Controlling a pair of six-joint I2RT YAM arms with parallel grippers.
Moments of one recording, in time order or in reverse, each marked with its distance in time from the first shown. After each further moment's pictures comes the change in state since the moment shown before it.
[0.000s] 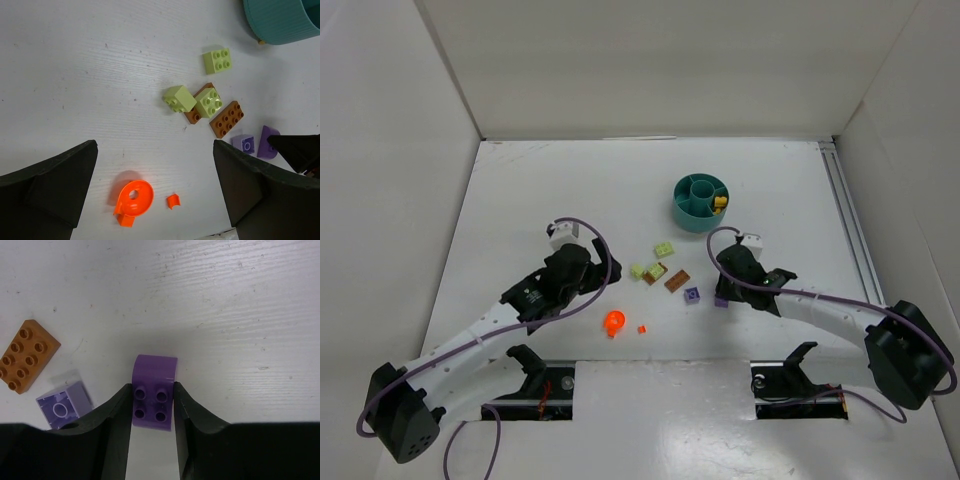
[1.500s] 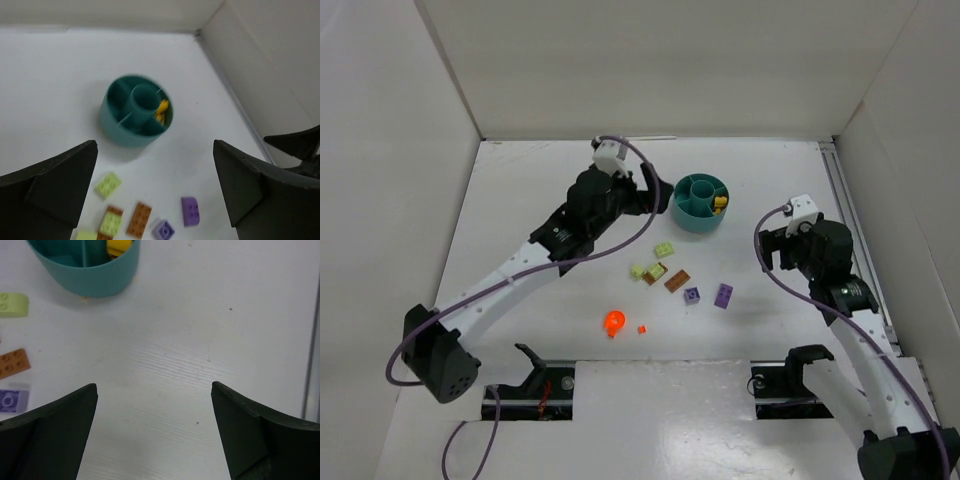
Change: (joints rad) left arm -0.004 0.458 0.589 0.417 0.224 0.403; right arm -0.583 -0.485 0.114 -0.070 -0.423 -0.930
